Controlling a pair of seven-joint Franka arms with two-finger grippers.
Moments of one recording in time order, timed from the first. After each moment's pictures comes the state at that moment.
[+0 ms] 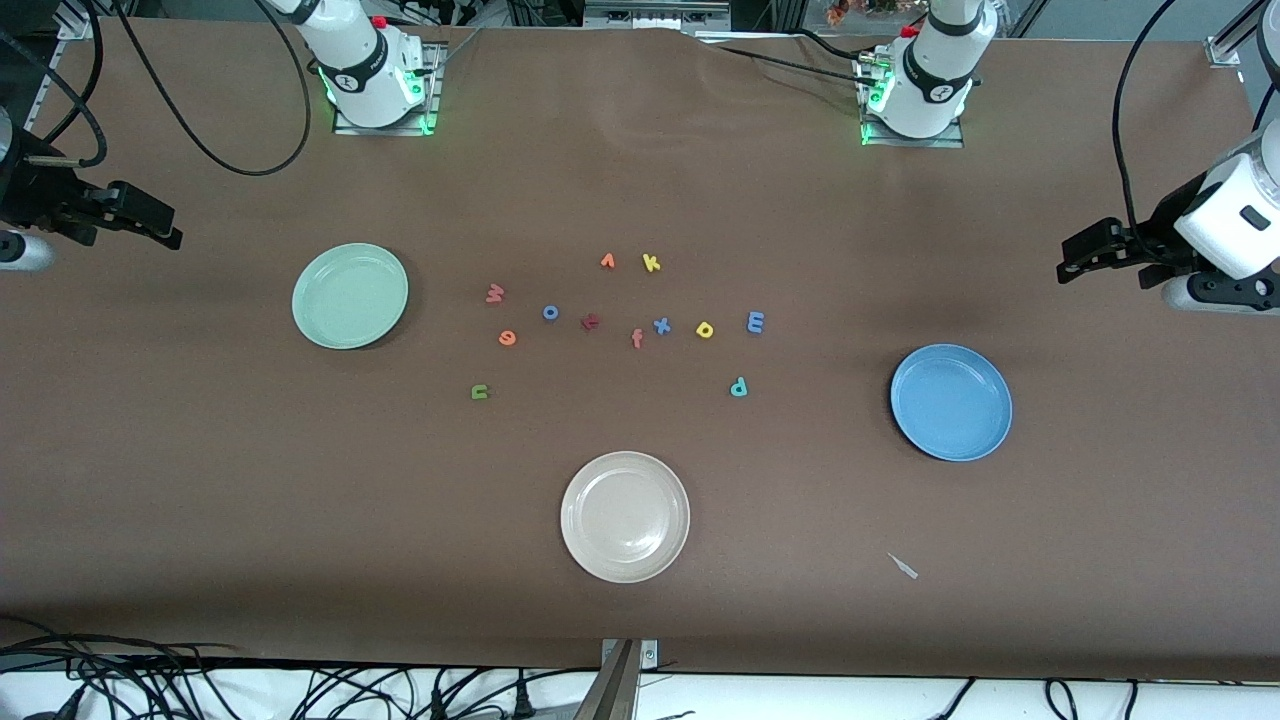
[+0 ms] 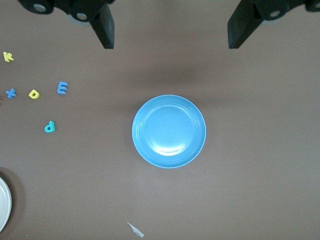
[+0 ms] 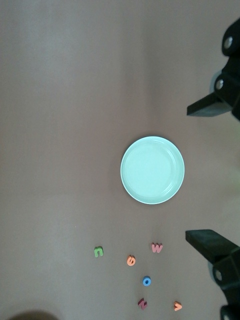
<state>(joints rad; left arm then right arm) 0.07 0.04 -0.07 -1.64 -0.05 1.63 0.03 0.04 0.00 -0.05 -1.63 0.00 1.57 0.02</state>
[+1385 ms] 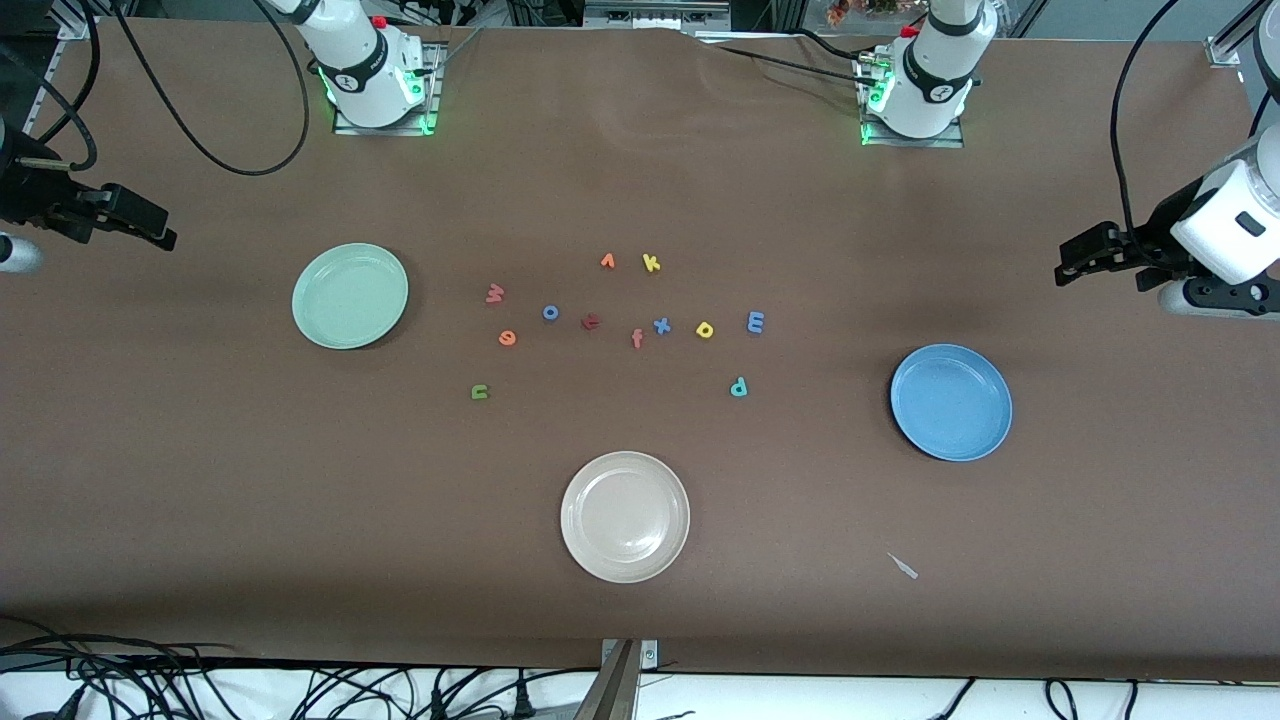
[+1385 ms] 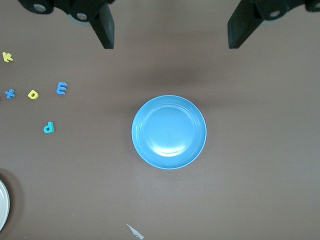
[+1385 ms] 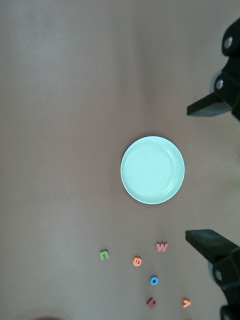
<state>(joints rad) 0.07 0.05 -0.07 -1.64 -0.05 1.63 0.03 0.03 0.00 -0.06 -1.63 0.00 1.57 0.11</state>
